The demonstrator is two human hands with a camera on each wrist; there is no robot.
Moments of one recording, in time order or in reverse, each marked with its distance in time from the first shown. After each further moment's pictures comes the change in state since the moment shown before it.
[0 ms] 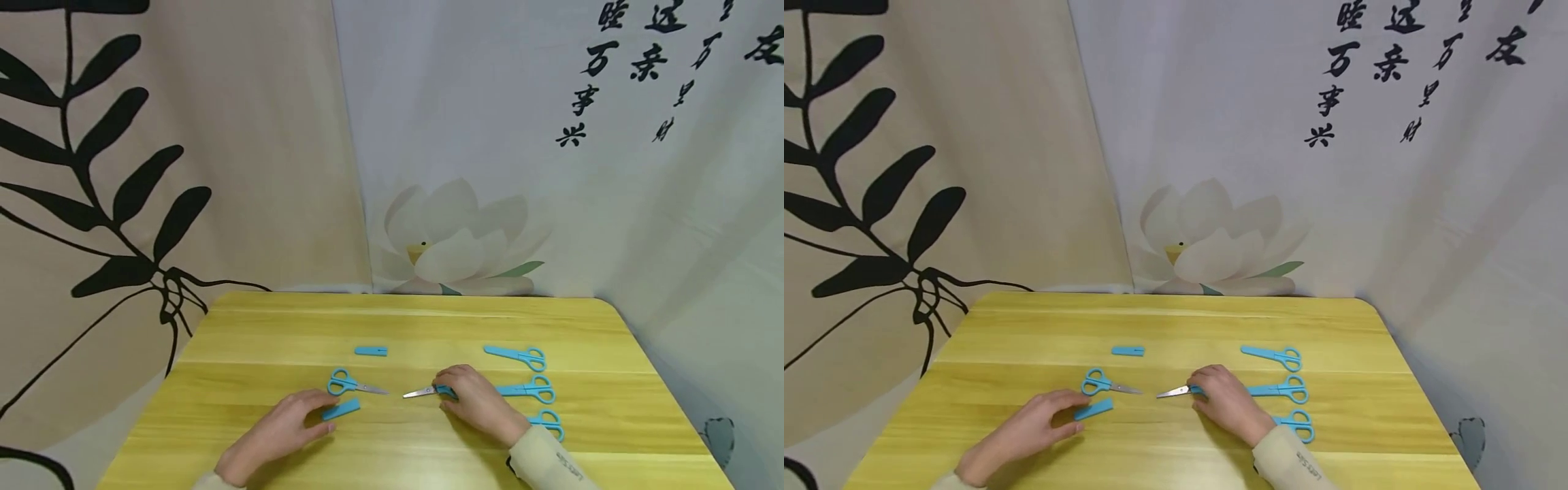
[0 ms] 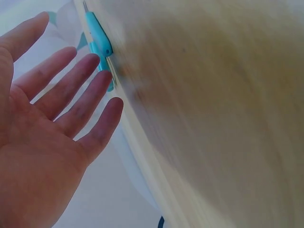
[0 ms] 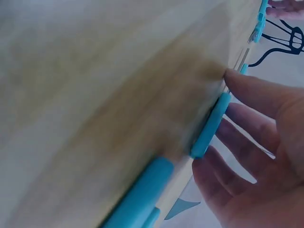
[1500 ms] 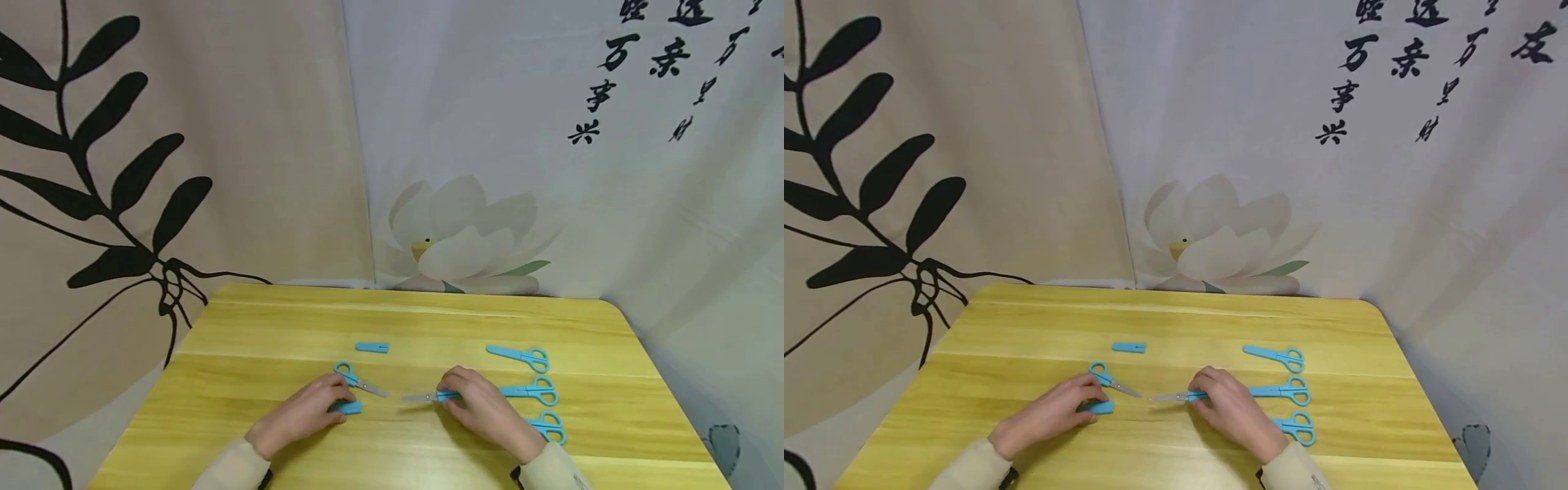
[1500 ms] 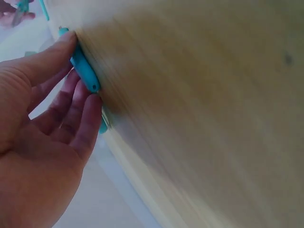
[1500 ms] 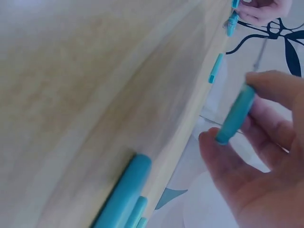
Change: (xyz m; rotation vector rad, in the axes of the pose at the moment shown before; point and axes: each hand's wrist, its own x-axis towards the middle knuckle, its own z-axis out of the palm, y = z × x) left_hand 0.038 0.000 0.016 0.092 -0.096 0.103; right_hand -0.017 -0.004 -0.003 0.030 0.148 -0.075
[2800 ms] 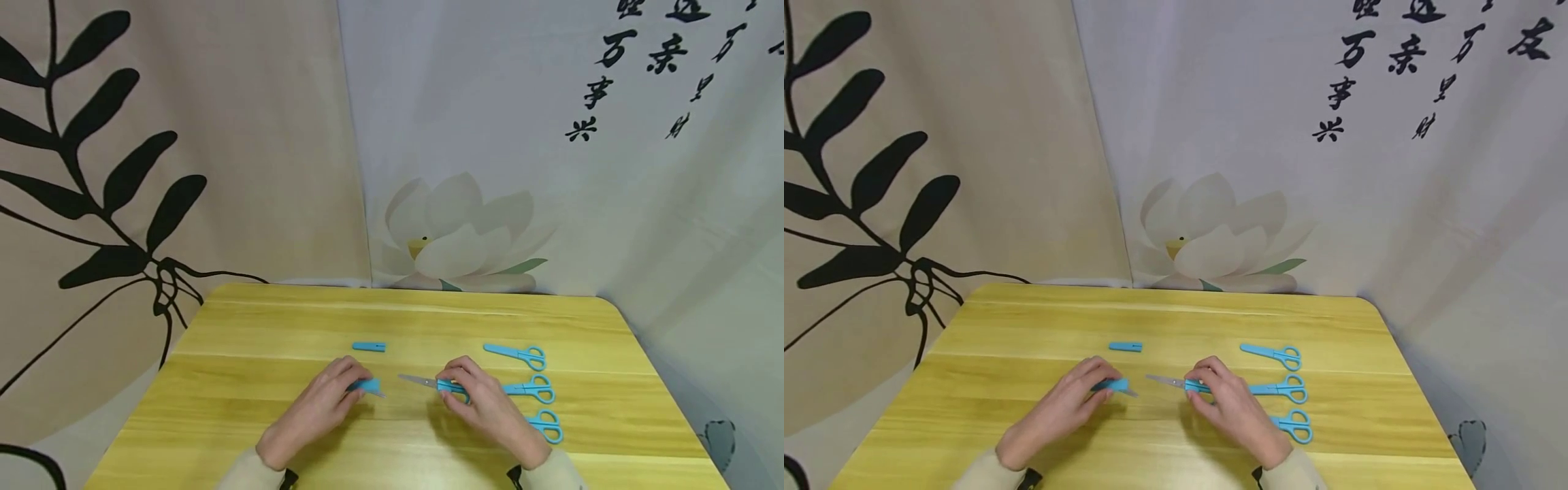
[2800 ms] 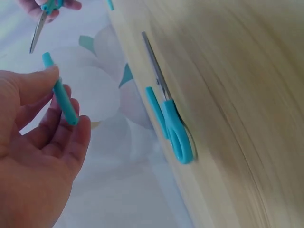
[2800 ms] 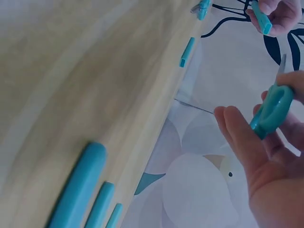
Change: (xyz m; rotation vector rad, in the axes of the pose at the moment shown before) left_hand 0.017 0.050 -0.007 0.007 0.321 0.044; right_hand -0.001 -0.007 -0.012 0.136 0.249 -0.133
